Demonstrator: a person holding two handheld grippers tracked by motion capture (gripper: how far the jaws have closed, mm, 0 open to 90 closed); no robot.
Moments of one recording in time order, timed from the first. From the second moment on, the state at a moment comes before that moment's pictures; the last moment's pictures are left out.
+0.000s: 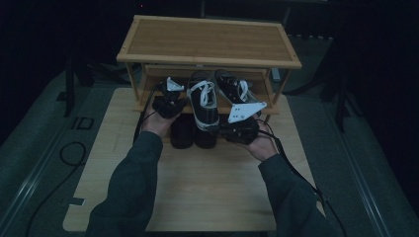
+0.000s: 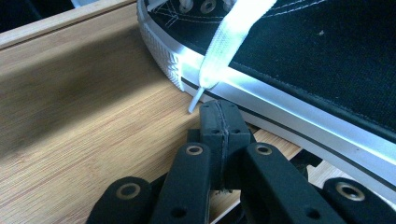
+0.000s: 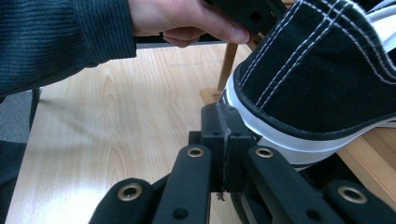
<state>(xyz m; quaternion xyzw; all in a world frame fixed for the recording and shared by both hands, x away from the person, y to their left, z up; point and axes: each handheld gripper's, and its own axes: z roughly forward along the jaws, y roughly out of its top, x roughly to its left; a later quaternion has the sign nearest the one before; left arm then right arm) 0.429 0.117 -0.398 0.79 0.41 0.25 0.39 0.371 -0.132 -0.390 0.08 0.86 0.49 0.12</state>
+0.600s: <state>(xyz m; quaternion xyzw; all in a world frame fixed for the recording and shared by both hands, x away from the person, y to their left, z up) 0.428 0.118 -0.398 0.78 0.41 0.25 0.39 0.370 -0.115 -0.390 0.07 0.86 0.48 0.15</state>
